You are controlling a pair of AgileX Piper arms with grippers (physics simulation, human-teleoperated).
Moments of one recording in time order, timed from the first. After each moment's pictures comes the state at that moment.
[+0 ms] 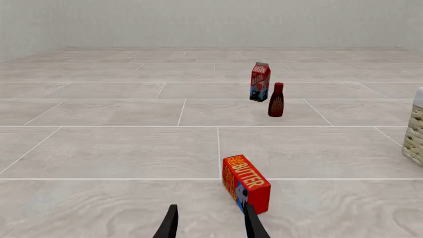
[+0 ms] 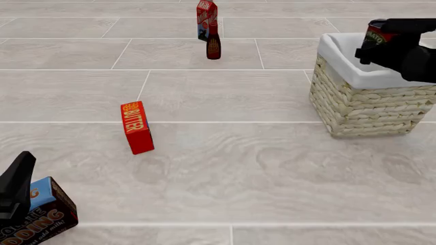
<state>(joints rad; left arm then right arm) 0.00 0.00 0.00 0.00 0.00 -0.20 1.90 -1.31 -0.20 -0.07</state>
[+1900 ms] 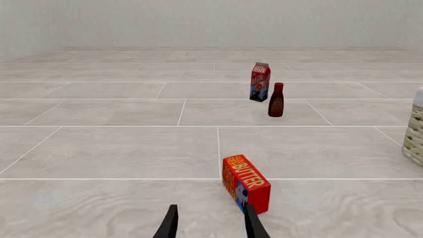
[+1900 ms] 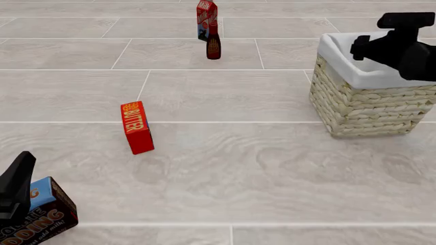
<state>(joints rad) 0.00 0.00 0.00 0.00 0.00 -0.16 1.83 -1.26 -0.23 -0.06</state>
